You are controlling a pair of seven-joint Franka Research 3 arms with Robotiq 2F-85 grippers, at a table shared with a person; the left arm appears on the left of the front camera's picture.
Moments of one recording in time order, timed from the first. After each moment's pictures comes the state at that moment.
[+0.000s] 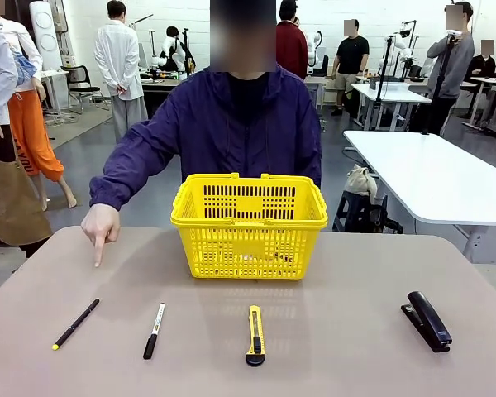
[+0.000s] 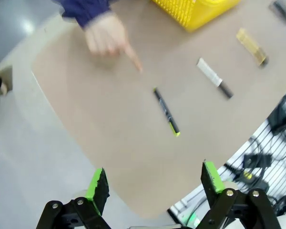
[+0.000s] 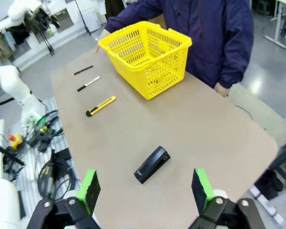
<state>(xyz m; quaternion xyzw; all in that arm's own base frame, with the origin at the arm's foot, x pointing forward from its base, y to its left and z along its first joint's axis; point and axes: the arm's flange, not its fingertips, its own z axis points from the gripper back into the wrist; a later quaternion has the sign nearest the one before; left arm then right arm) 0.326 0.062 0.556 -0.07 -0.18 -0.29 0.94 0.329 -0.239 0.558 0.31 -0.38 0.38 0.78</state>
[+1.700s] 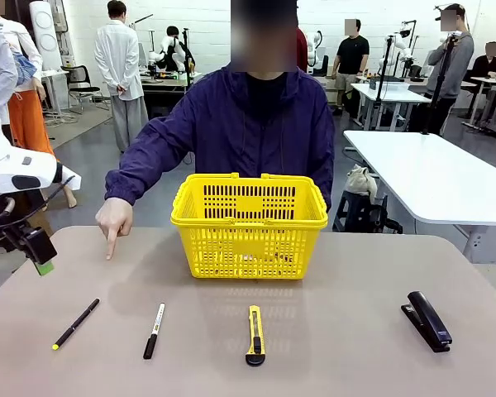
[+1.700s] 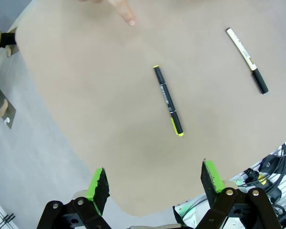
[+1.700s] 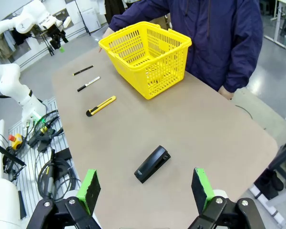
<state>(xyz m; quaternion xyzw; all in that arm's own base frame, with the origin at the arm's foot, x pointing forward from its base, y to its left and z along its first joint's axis) 0.349 -0.039 0.469 0.05 -0.08 -0.26 0.96 0.328 -0.240 0.558 0.31 -0.38 0.38 0.78</state>
